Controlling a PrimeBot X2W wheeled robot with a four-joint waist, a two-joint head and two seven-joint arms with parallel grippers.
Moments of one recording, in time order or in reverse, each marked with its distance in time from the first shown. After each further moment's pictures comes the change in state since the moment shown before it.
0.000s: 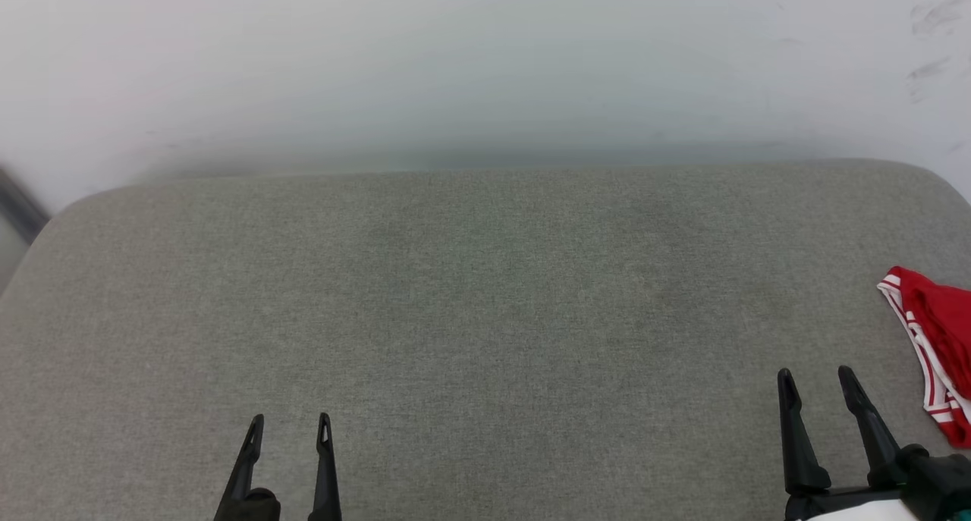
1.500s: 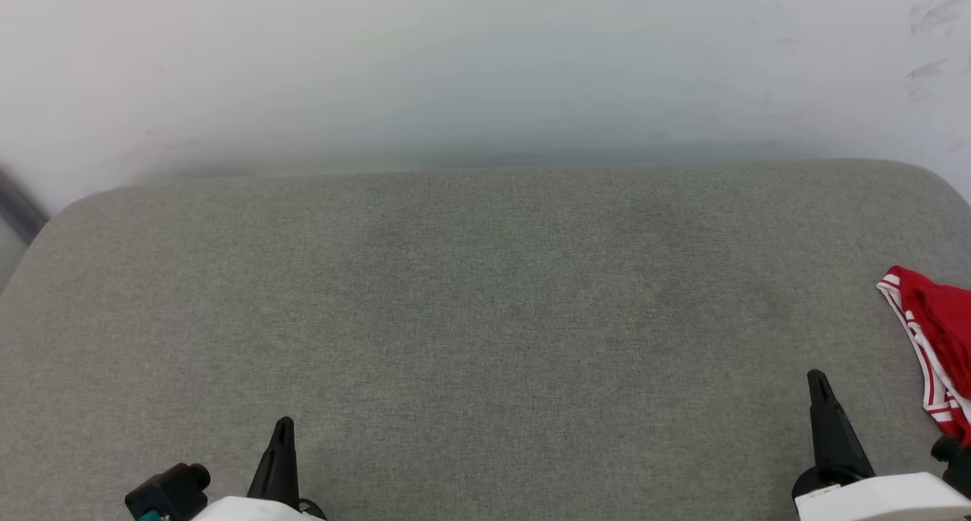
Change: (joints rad) left arm -0.097 -0.009 0.067 0.147 -0.639 -0.138 0.114; right arm -0.060 -0.012 0.011 0.109 0.593 0.000 0.122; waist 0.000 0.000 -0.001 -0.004
